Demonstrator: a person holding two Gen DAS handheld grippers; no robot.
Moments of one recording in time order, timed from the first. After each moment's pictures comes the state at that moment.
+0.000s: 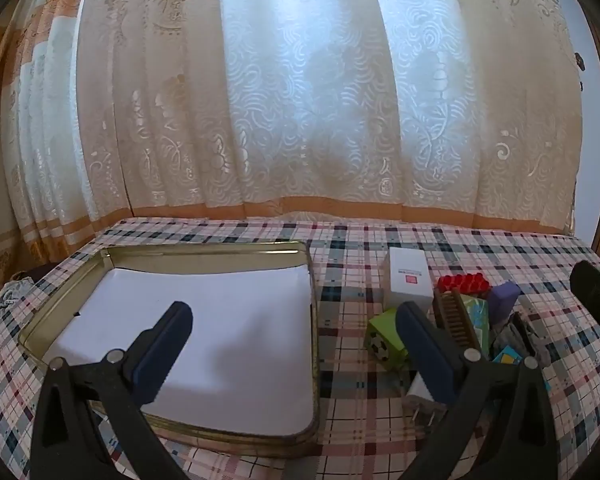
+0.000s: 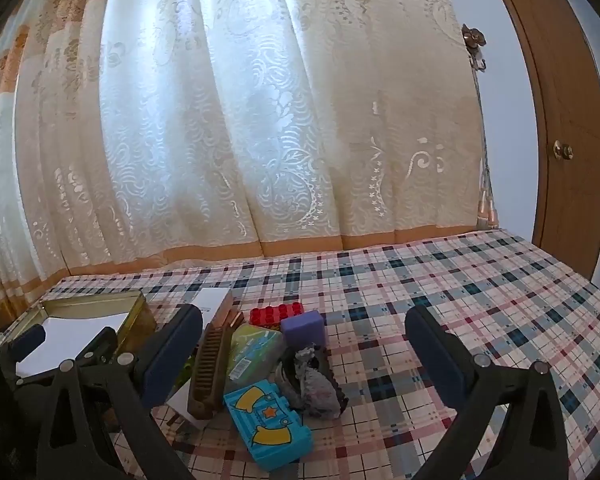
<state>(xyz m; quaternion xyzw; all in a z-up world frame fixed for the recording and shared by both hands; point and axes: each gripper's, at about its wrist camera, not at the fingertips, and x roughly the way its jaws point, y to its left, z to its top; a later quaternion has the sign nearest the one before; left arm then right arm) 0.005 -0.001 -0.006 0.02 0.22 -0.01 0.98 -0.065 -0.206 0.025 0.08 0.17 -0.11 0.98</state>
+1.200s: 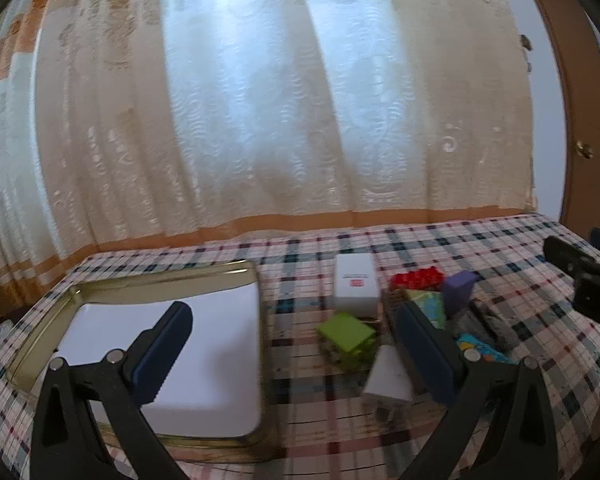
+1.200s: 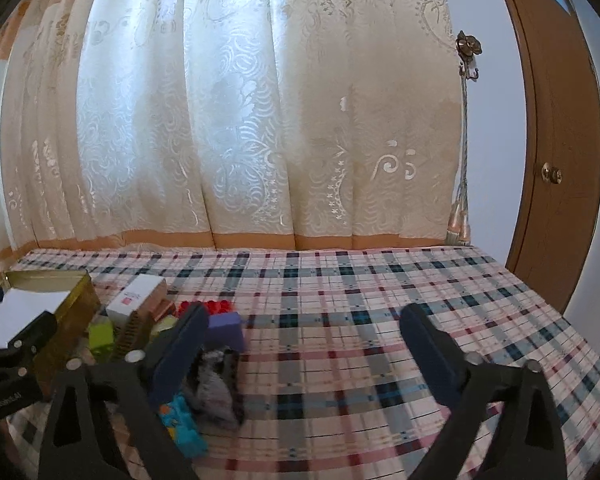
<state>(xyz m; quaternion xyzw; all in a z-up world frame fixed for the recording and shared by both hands) -0.010 -0.033 0.000 0.07 0.19 -0.10 0.98 -0.063 -0.257 0.022 0.02 0.19 -0.14 0.97</state>
